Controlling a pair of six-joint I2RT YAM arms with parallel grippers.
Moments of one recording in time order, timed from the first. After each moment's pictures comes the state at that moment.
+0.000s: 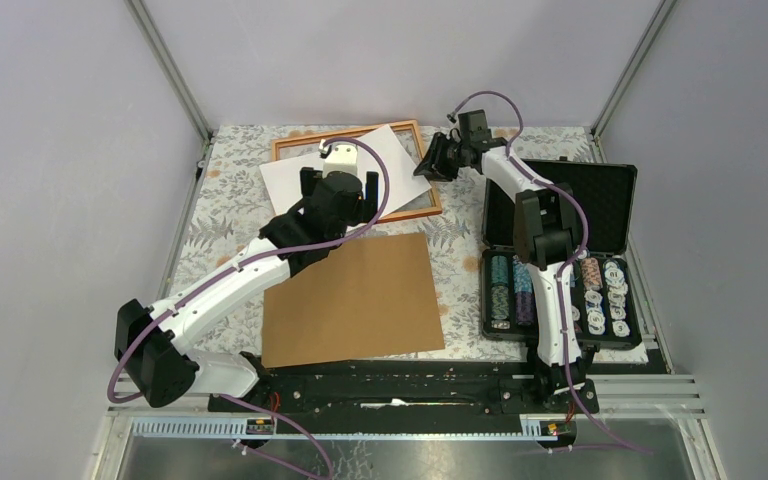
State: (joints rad) left arm -0.76 1.32 1.18 -0.37 -0.60 -0.31; right arm 0.26 2.40 2.01 -0.43 -0.50 0.55
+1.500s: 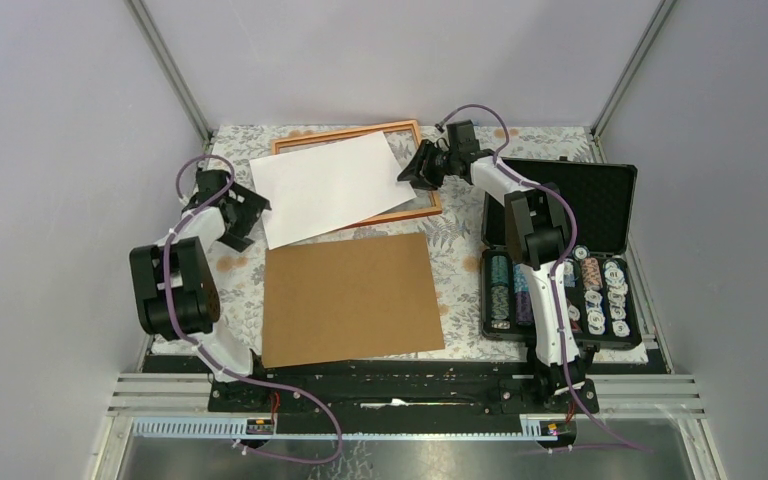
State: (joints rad) left arm 0.21 1.65 1.05 -0.33 0.05 -0.90; right arm 0.31 2.44 1.95 -0.26 -0.62 0.72
